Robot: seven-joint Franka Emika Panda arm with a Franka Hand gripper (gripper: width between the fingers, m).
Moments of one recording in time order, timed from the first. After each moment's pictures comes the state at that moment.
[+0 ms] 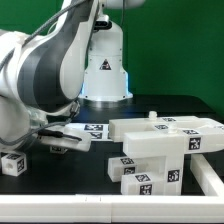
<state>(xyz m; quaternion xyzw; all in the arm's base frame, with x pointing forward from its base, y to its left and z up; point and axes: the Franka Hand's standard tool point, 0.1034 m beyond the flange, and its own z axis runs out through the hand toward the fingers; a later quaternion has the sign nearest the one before) 0.426 -0.121 0.007 -0.84 0.19 0.50 0.12</state>
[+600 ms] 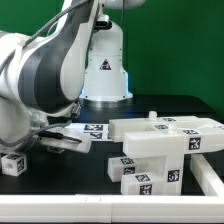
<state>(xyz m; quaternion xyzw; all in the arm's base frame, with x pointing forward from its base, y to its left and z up) 0.425 -0.123 0.007 -0.84 0.20 0.50 0.12</state>
